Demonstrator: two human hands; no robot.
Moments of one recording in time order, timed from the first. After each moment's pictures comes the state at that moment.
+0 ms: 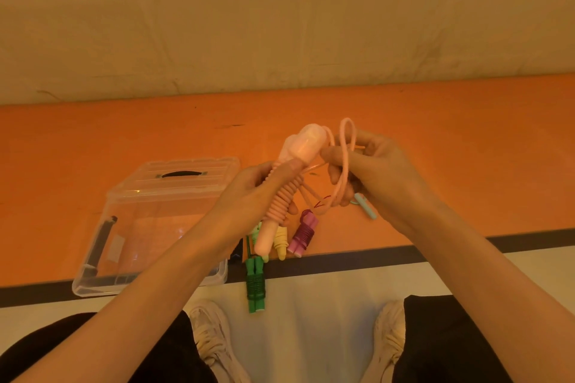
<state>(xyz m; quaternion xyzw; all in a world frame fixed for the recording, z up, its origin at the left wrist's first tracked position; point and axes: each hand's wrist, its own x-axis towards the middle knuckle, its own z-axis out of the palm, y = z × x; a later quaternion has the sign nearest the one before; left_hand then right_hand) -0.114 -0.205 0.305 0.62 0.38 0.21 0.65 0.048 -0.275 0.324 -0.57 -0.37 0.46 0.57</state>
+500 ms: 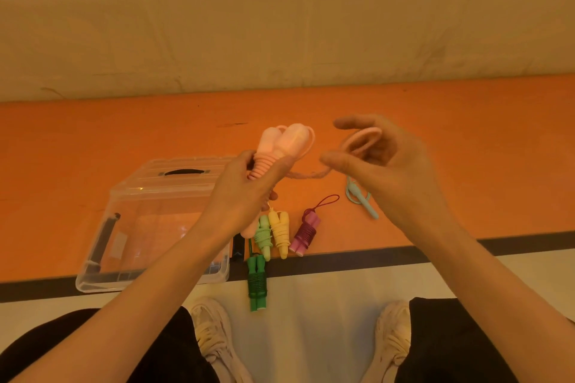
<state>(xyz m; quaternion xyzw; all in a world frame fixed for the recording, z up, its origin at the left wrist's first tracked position) -0.116 -0.187 0.288 0.68 0.46 0.27 0.51 0.046 -0.288 0.326 -0.62 -0.48 0.26 0.56</state>
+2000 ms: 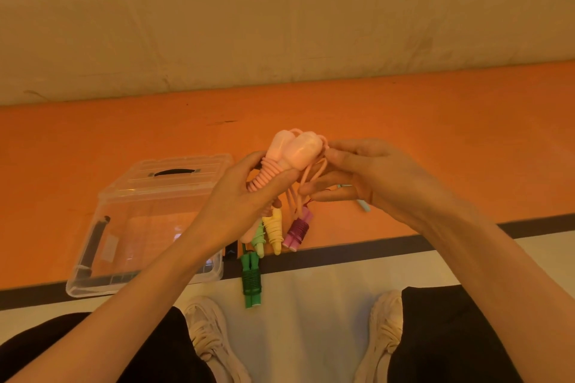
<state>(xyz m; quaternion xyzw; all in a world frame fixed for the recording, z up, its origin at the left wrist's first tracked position) -0.116 -0.200 0.287 0.74 0.34 0.23 0.54 0.059 -0.287 0.330 -0.56 -0.35 0.58 0.48</state>
